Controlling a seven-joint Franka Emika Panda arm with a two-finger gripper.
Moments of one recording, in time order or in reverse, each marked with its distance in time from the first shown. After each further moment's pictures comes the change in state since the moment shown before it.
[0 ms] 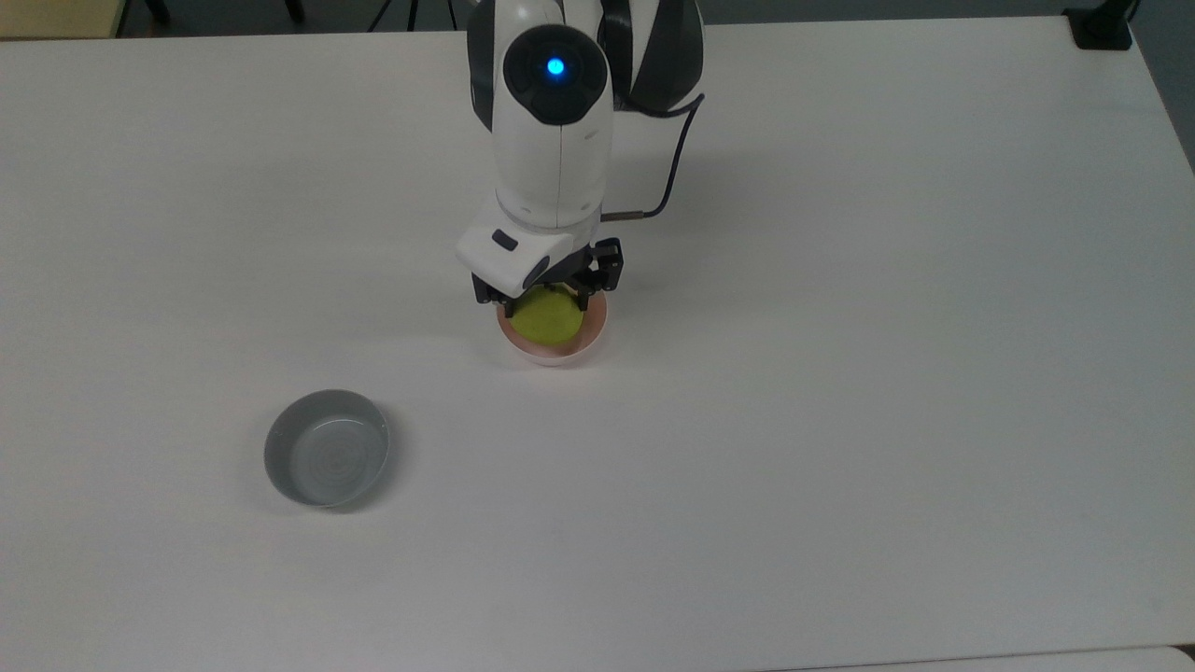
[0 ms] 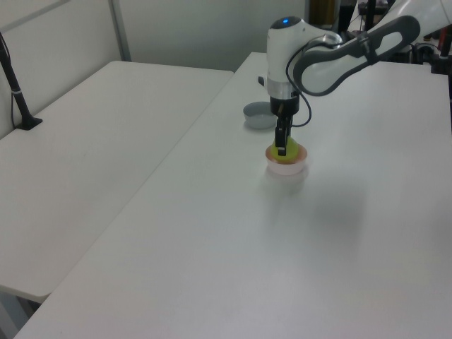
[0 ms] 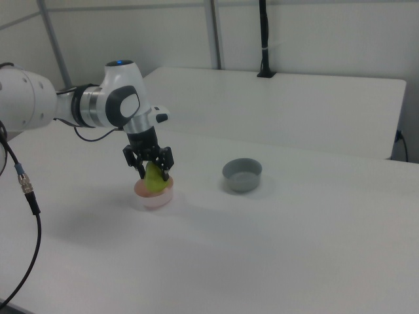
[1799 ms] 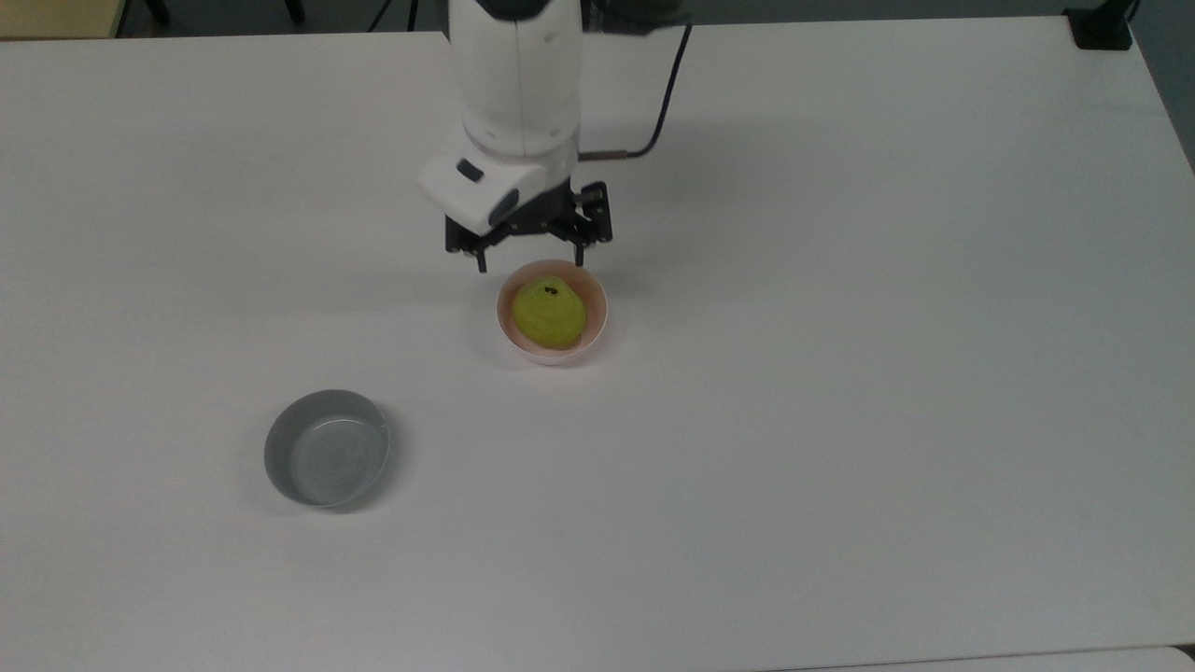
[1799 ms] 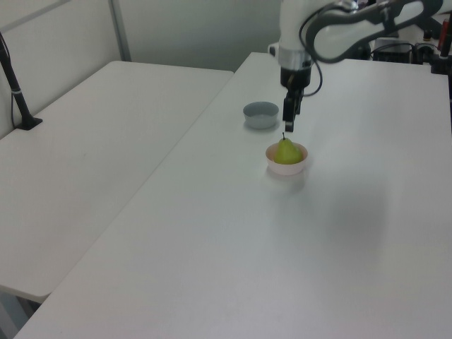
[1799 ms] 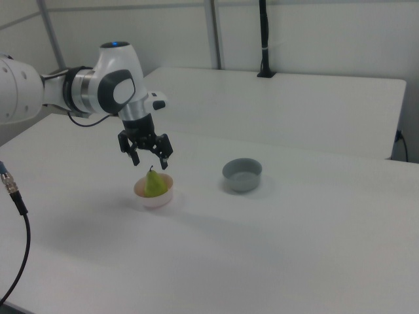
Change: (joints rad) arm -0.019 -0.108 -0.003 -0.027 0.038 -0.056 -0.002
